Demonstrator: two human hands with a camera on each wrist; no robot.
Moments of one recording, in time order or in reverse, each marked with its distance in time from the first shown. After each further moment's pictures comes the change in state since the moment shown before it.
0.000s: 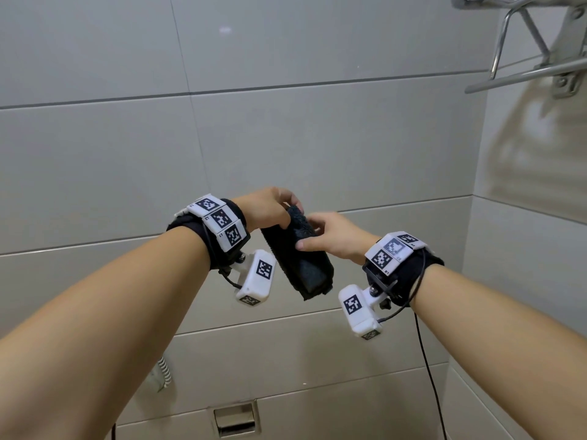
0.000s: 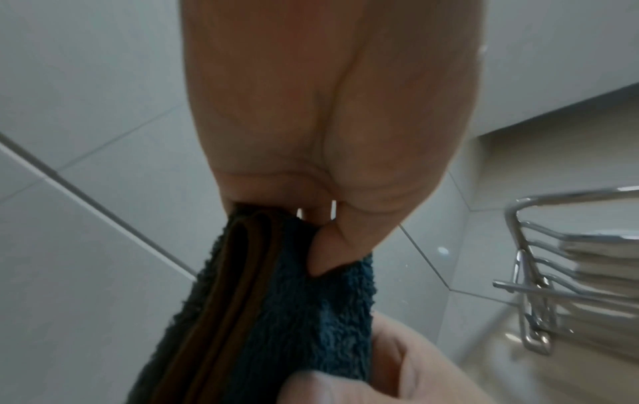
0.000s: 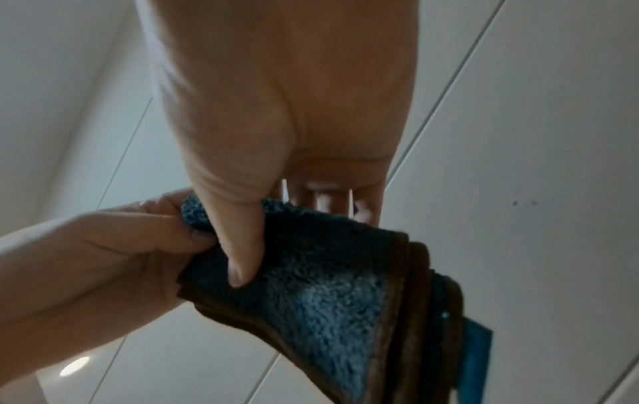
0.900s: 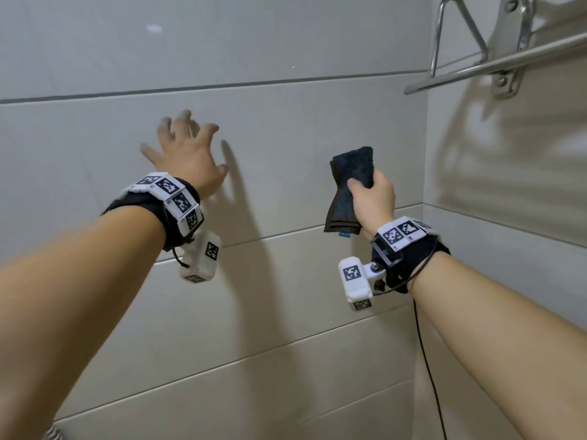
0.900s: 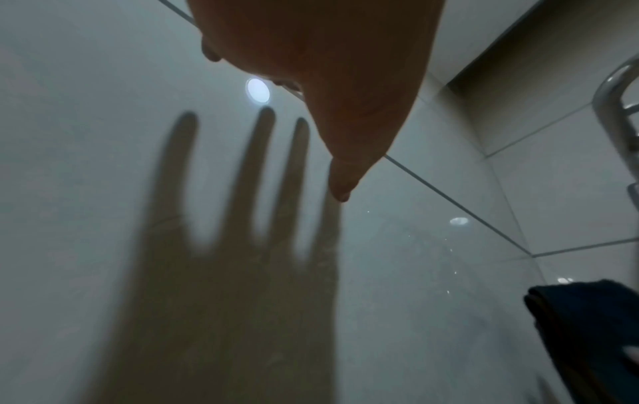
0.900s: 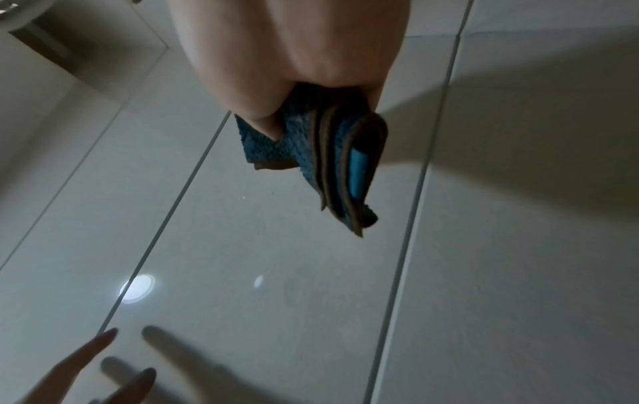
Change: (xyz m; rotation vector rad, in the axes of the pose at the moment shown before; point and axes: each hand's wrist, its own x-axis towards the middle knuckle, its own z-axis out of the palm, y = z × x) left_hand 0.150 0.024 -0.030 0.703 0.802 0.023; right_hand 0.039 0.074 -0.169 0.066 1.012 0.002
